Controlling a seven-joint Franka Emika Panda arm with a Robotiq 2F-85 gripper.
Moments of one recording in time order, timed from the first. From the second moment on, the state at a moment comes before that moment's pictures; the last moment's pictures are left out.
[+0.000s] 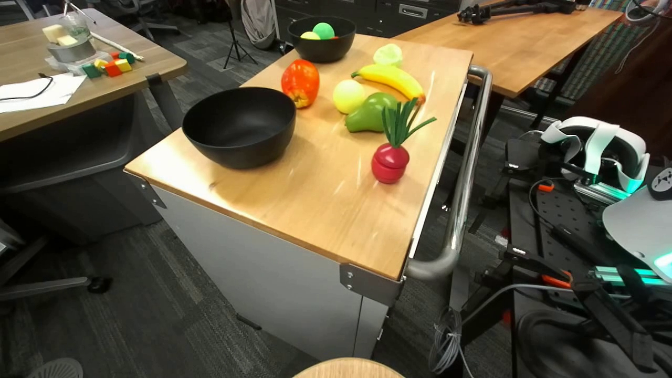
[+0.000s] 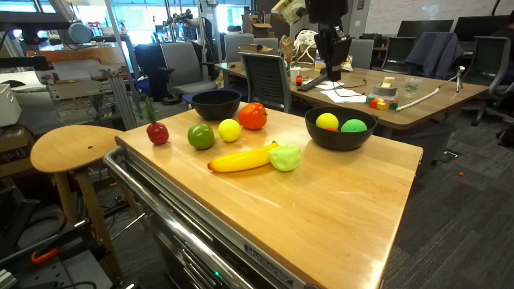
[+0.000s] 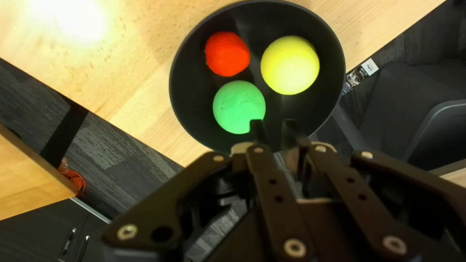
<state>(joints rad) -0.06 0.37 -0.24 -1.60 -0.04 2.21 0.54</state>
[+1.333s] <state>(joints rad) -0.14 0.60 -0.24 -1.61 0.16 2.55 0.59</state>
